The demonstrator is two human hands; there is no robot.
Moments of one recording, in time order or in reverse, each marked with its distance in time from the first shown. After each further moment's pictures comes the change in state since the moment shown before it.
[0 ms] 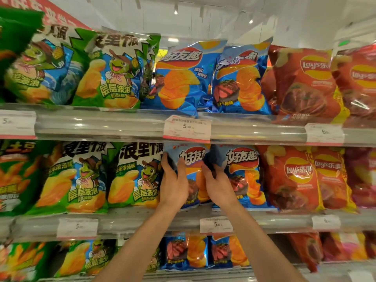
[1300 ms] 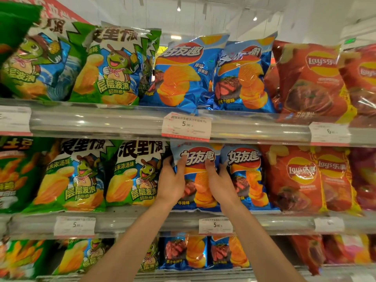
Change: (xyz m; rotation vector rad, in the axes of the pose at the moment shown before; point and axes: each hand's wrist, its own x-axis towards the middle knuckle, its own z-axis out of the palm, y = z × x) left_hand 0.019 -0.005 0.000 -0.101 -0.013 0.048; right_hand 0.001 -0.008 -0.005 0.255 0.029 0.081
